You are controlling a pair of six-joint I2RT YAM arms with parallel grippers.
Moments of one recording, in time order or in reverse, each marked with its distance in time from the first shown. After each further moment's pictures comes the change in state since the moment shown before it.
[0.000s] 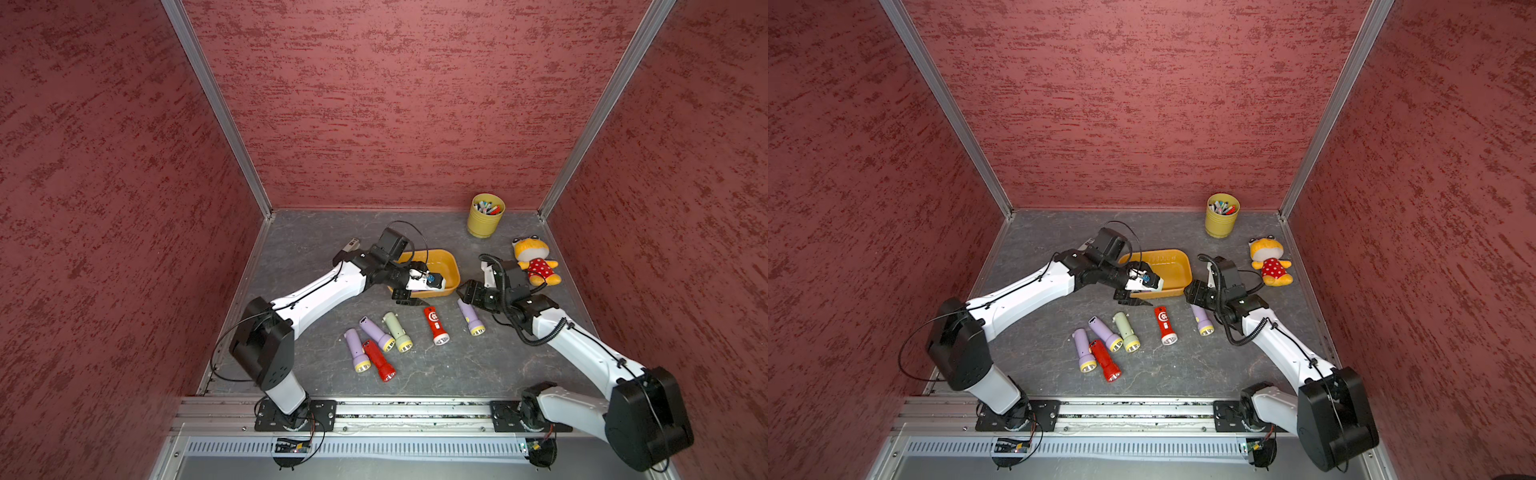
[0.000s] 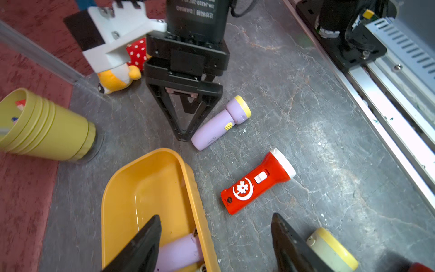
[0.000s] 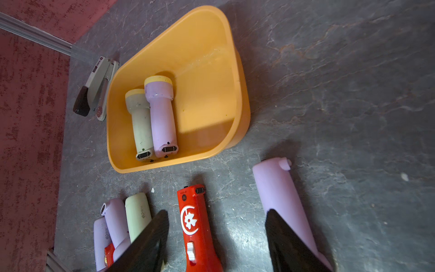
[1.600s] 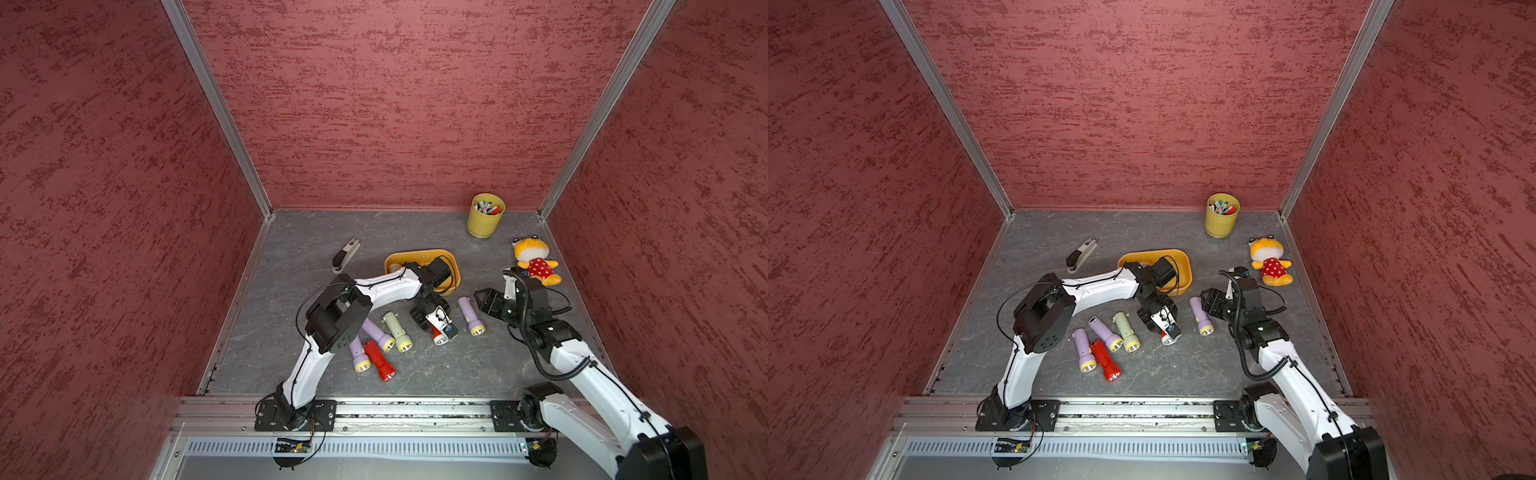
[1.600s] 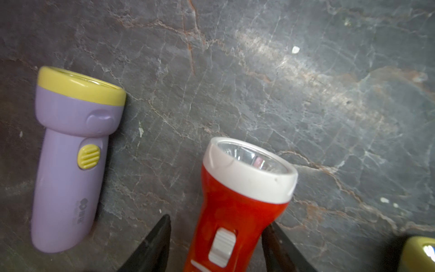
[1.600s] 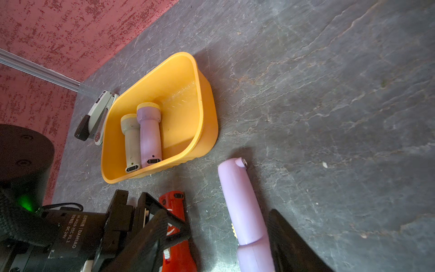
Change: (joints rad) left arm -0.171 0.450 0.207 -0.167 -0.188 0.535; right arm -0.079 -0.267 -0.170 0.029 0.068 -0.024
